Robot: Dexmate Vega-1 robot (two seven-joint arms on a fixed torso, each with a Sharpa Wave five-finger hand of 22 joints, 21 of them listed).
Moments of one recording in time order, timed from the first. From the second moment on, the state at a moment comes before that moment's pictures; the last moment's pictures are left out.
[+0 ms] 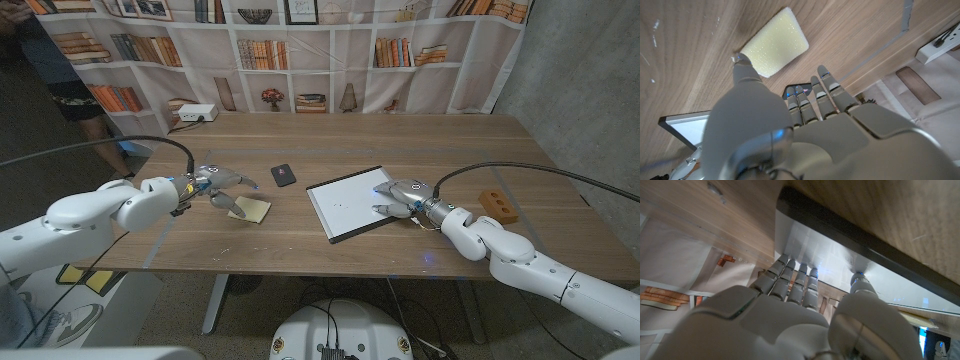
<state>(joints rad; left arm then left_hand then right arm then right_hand) 1.31 1.34 0.15 -2.05 0.52 0.06 -0.16 1.04 0.07 -0.21 -0.13 0.32 0.35 -0.08 0.21 0.19 0.36 -0.14 0.20 0.19 0.39 -0.04 0.20 0.18 0.45 -0.05 0.28 0.18 -0.96 -0.95 -0.71 -1.78 -0.78 -0.11 -0.04 0.63 0.05 0.25 -0.16 0.28 0.38 -0.07 0.21 0.19 0.39 -0.07 0.22 0.18 0.29 -0.04 0.18 0.18 0.37 -0.04 0.20 0.18</state>
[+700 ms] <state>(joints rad) 1.13 1.32 0.32 -2.00 0.52 0.02 -0.21 1.05 0.07 -0.21 -0.13 0.32 0.36 -0.07 0.21 0.19 0.37 -0.14 0.20 0.19 0.39 -0.04 0.20 0.18 0.46 -0.04 0.28 0.18 -0.94 -0.94 -0.71 -1.76 -0.76 -0.09 -0.04 0.63 0.05 0.24 -0.15 0.27 0.38 -0.07 0.21 0.19 0.39 -0.07 0.22 0.18 0.29 -0.04 0.18 0.18 0.37 -0.05 0.21 0.18</state>
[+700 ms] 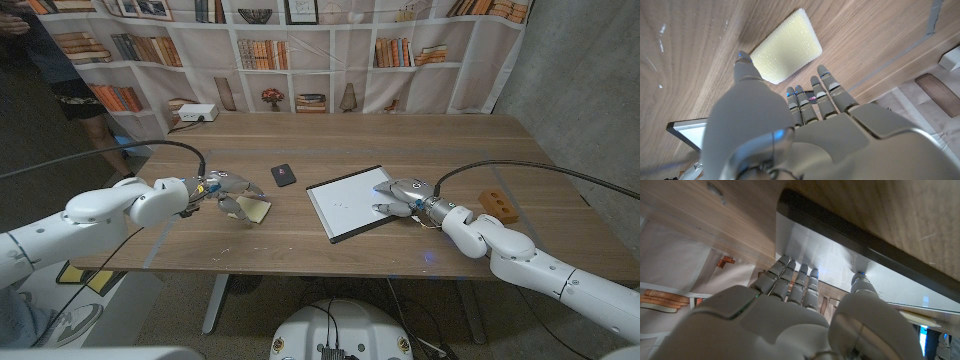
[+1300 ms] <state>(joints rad) 1.10 1.29 0.38 -1.97 0.57 0.02 -0.13 1.05 0.08 -0.21 -0.13 0.32 0.39 -0.08 0.22 0.19 0.39 -0.15 0.20 0.19 0.40 -0.05 0.20 0.19 0.46 -0.04 0.27 0.18 -0.94 -0.94 -0.71 -1.76 -0.76 -0.10 -0.05 0.63 0.05 0.24 -0.15 0.27 0.38 -0.07 0.21 0.19 0.40 -0.07 0.22 0.18 0.30 -0.04 0.18 0.18 0.37 -0.05 0.20 0.18</state>
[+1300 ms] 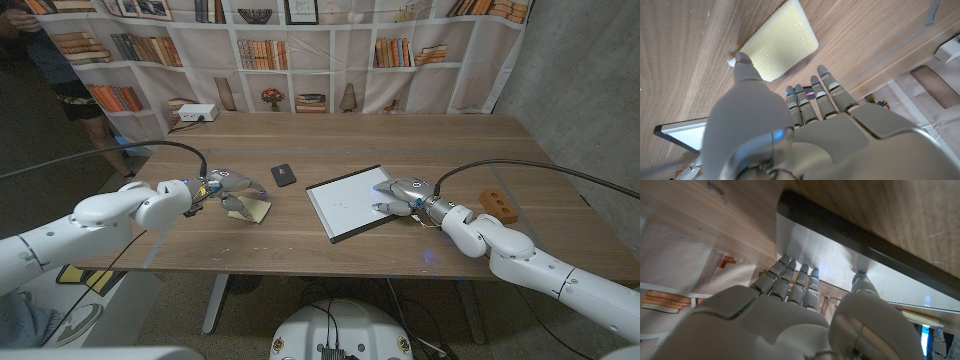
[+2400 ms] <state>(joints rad) 1.16 1.27 0.41 -1.94 0.56 0.04 0.02 1.09 0.10 -0.20 -0.13 0.32 0.46 -0.09 0.23 0.19 0.47 -0.16 0.22 0.19 0.46 -0.05 0.21 0.19 0.47 -0.05 0.26 0.18 -0.95 -0.94 -0.72 -1.77 -0.76 -0.12 -0.05 0.63 0.05 0.25 -0.14 0.27 0.39 -0.07 0.21 0.19 0.40 -0.08 0.22 0.18 0.31 -0.04 0.18 0.18 0.38 -0.04 0.21 0.18</state>
